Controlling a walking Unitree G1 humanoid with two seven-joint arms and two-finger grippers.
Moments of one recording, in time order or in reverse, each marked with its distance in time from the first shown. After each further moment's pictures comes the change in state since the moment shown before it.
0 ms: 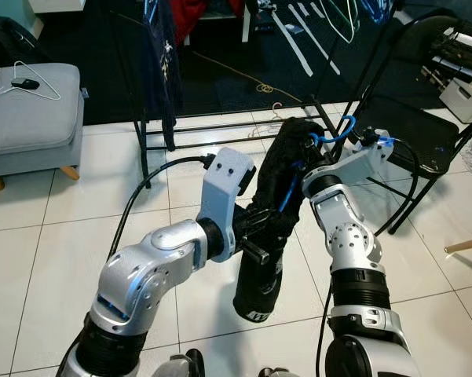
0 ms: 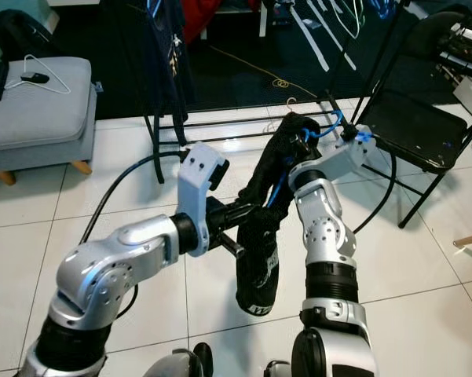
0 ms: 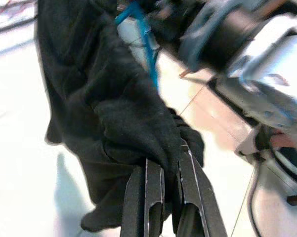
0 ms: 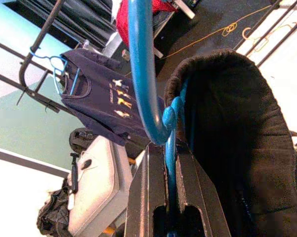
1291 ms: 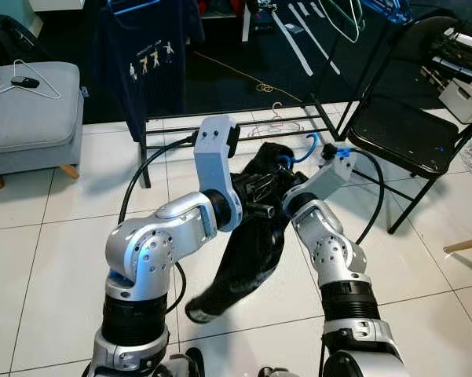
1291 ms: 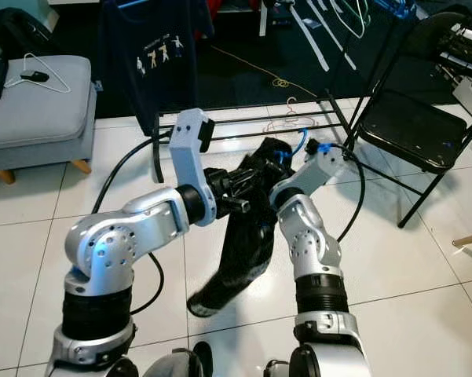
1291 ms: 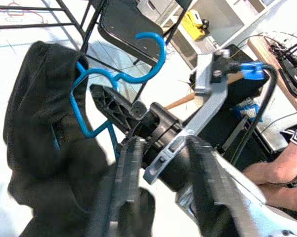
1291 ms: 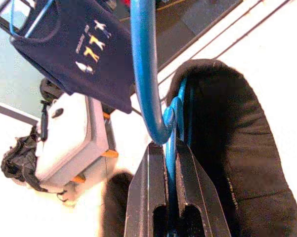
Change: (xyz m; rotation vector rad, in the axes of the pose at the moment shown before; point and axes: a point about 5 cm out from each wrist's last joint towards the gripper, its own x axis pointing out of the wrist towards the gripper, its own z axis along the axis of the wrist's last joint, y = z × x) left arm 0.004 0.001 0.037 -0.245 -0.133 -0.015; right arm -0.010 -0.012 -0.042 -0.160 0.193 -0.036
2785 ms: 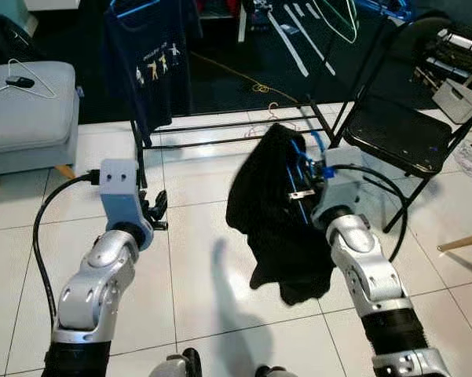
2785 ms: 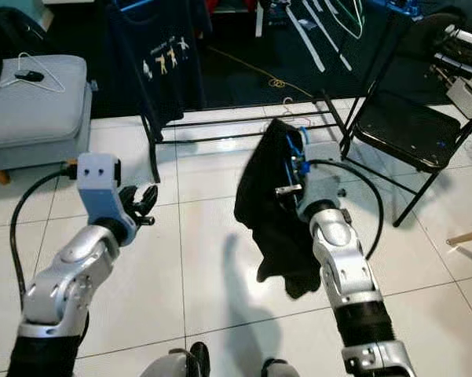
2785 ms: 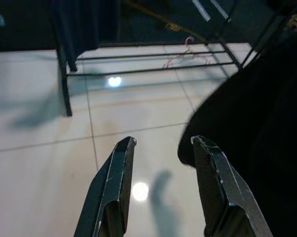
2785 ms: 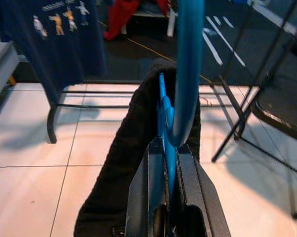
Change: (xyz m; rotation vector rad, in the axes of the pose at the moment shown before) left arm -0.071 0.115 -0.028 0.306 -0.201 0.634; right arm -0.034 -0.035 0.025 -0.779 -0.157 -0.022
